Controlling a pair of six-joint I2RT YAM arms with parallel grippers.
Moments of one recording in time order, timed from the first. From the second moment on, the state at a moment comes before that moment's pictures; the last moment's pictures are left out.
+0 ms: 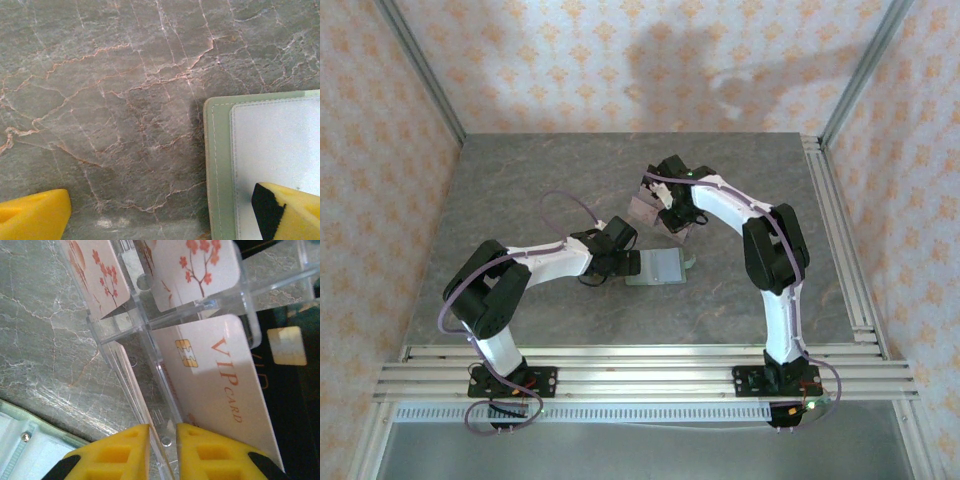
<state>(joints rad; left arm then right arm) -0.64 1.73 0.97 -0.41 -0.15 -0.70 0.51 2.09 1.68 -0.91 0.01 -0.14</state>
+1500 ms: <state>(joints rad) -0.63 1.69 0.97 -0.45 -0.17 -0.69 0.51 1.92 1.79 -1.02 -0.07 -0.07</state>
